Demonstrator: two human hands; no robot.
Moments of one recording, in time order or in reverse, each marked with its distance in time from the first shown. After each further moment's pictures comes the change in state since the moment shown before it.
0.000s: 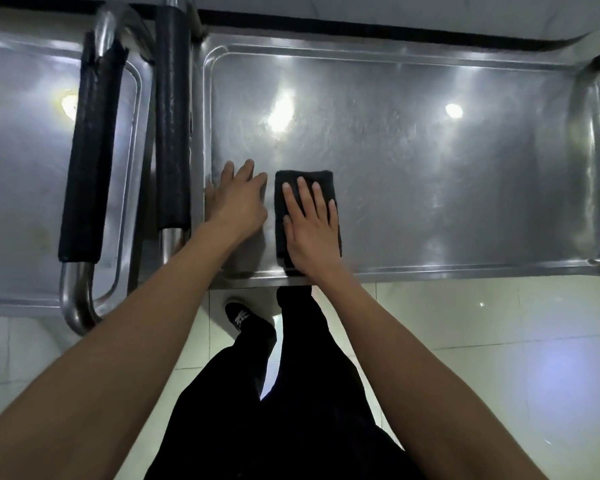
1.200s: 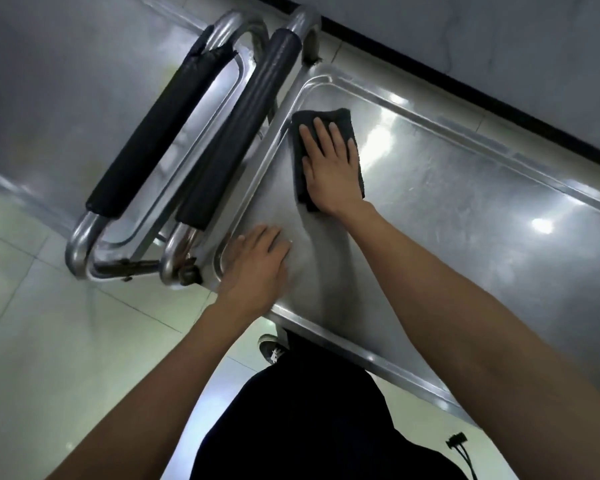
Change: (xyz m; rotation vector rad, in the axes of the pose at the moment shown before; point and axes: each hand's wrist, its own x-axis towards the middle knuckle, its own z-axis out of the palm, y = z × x) left_hand -0.064 0.045 0.039 -0.168 0.221 -0.290; right_hand 0.197 -0.022 -0.035 -0.083 -0.082 -0.508
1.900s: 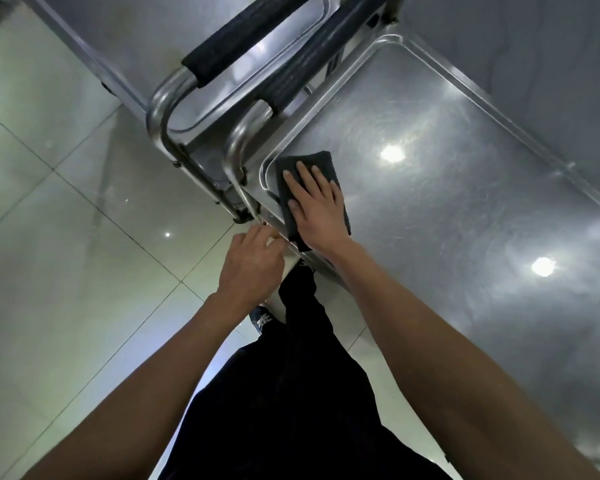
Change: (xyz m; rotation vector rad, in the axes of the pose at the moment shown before) left_hand -0.158 0.000 0.067 -0.095 0.342 -0.137; right_hand -0.185 -0.087 0.051 0.052 -0.126 -0.284
